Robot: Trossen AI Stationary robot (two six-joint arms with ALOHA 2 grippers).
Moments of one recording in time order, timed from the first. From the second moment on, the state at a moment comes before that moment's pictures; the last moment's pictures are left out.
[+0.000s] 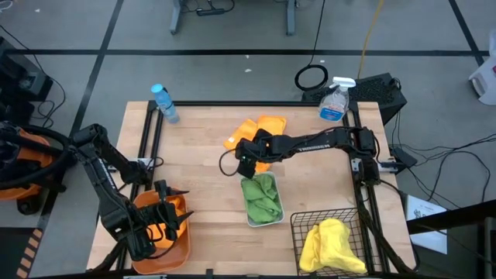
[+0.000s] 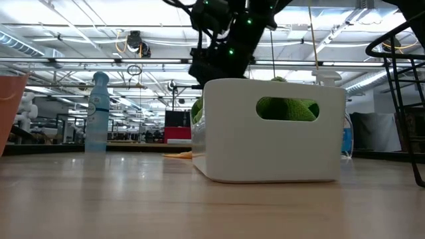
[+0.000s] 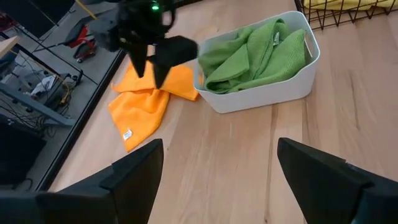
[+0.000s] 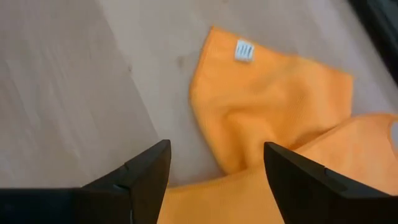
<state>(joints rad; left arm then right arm) -1.02 1.42 1.17 -1.20 -0.99 -1.01 -0.05 2.00 1.56 -0.63 0.36 0.30</state>
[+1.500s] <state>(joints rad) -1.01 1.42 1.10 -1.11 -1.01 -0.98 -0.32 2.18 1.57 -0.63 0.07 0.39</state>
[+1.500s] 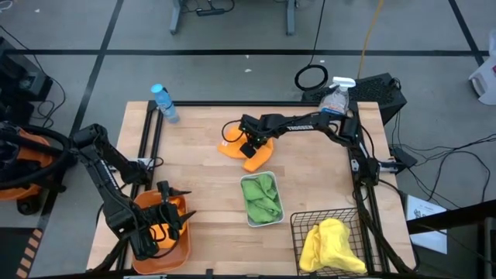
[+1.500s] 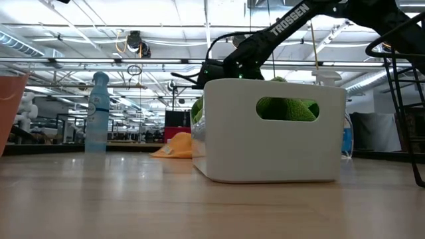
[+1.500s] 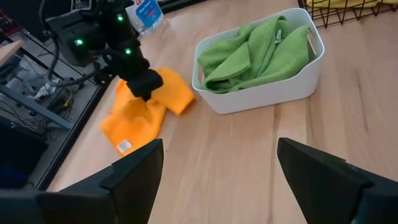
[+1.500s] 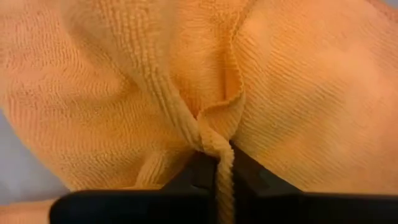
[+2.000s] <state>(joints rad) -0.98 1.42 1.11 -1.10 -1.21 -0.98 -0.13 1.85 1.57 -0.51 0.18 0.28</state>
